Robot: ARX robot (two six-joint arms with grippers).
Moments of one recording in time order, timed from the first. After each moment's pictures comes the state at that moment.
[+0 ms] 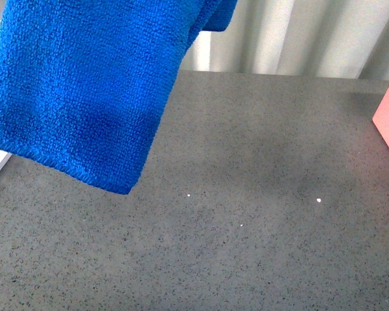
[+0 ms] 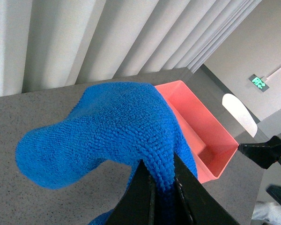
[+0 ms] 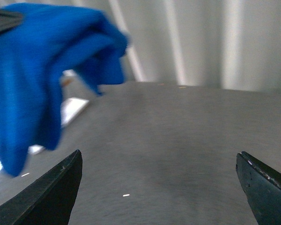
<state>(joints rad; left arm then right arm) -0.20 1.40 0.94 0.23 0.67 -0.29 -0.10 0.83 0.29 0.32 -0.74 0.13</state>
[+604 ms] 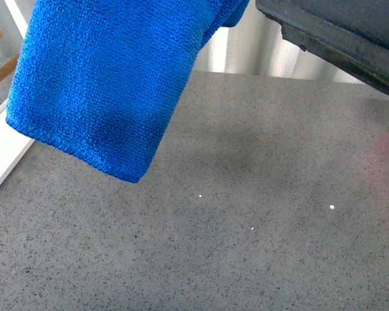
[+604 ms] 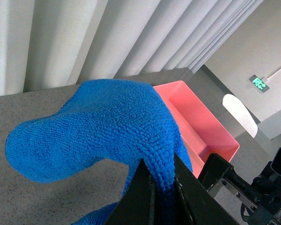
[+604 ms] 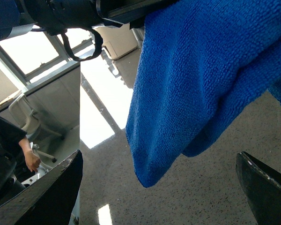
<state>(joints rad) -0.20 1.40 0.94 0.23 0.67 -0.29 0.27 1.49 0.46 0.96 -0.99 0.36</state>
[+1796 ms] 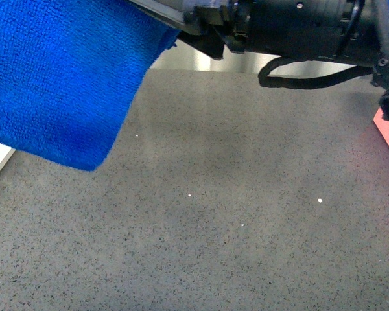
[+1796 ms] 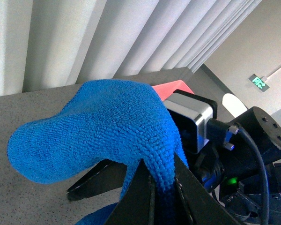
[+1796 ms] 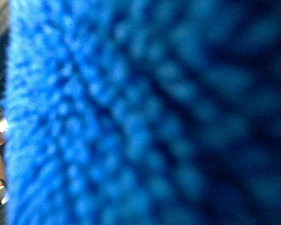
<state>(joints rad) -0.20 1.40 0.94 0.23 0.67 -0.29 0.40 2.02 0.93 1.18 -1.03 0.61</state>
